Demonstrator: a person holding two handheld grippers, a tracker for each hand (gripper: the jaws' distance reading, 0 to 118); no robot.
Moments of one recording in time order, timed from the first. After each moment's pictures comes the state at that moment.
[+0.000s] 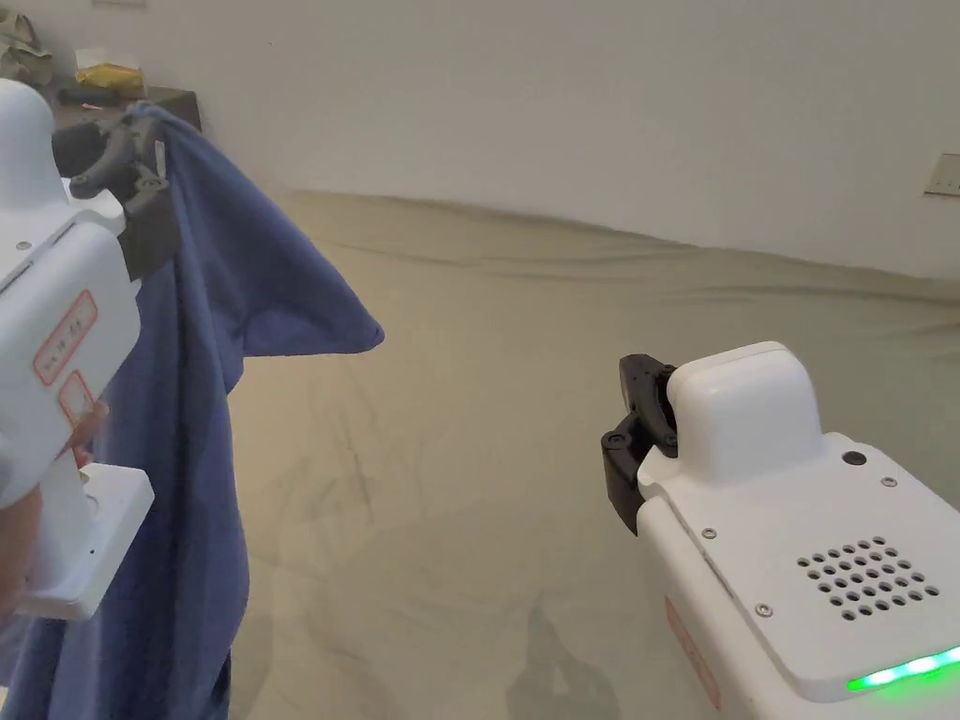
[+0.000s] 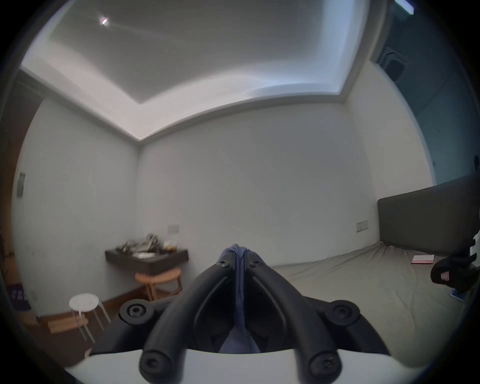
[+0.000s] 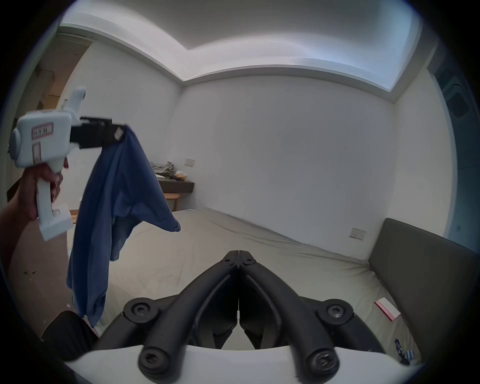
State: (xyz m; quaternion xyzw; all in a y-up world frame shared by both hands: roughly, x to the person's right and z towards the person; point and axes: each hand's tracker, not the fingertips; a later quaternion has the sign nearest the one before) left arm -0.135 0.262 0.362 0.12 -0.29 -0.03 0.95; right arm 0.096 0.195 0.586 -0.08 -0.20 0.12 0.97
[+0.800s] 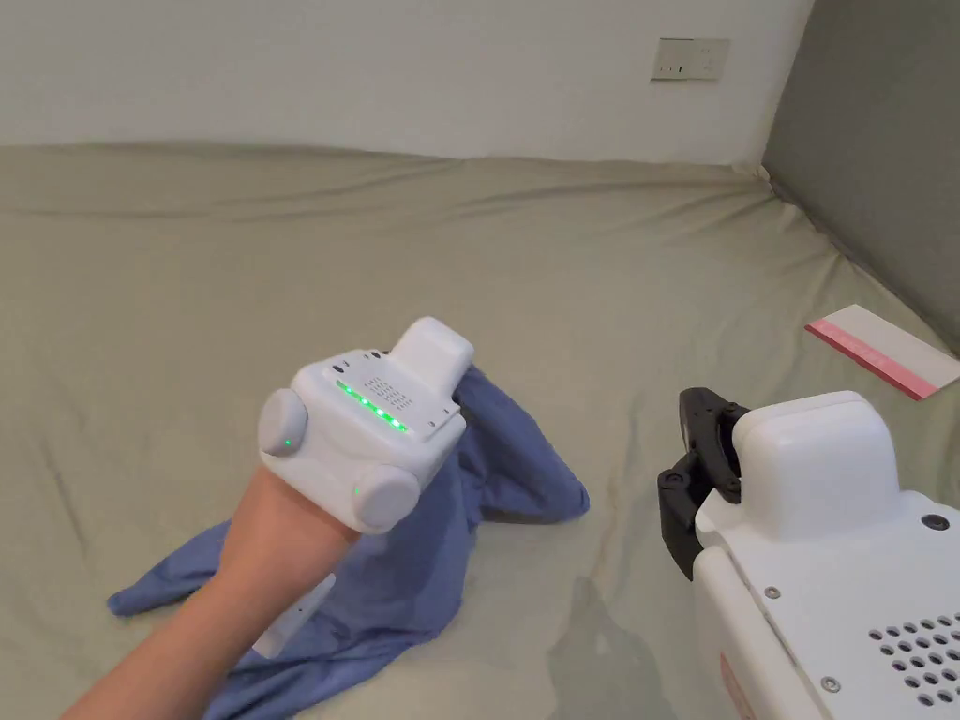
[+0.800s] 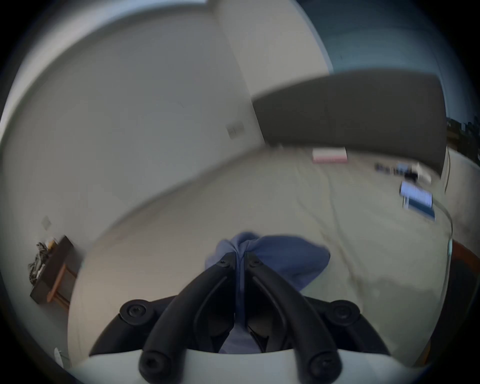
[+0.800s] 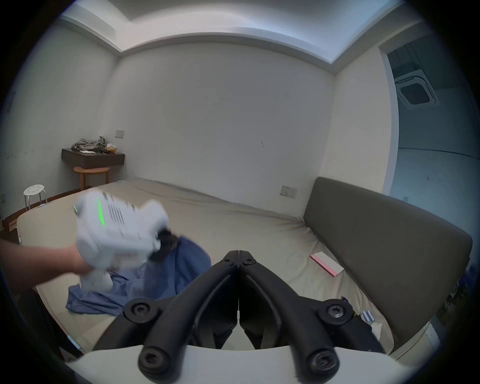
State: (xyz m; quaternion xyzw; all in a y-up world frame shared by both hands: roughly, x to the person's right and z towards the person) left arm 0.268 0.032 0.416 -0.13 -0.56 -0.30 0.76; right arm 0.228 0.147 0.696 -0.15 -0.40 0.08 0.90
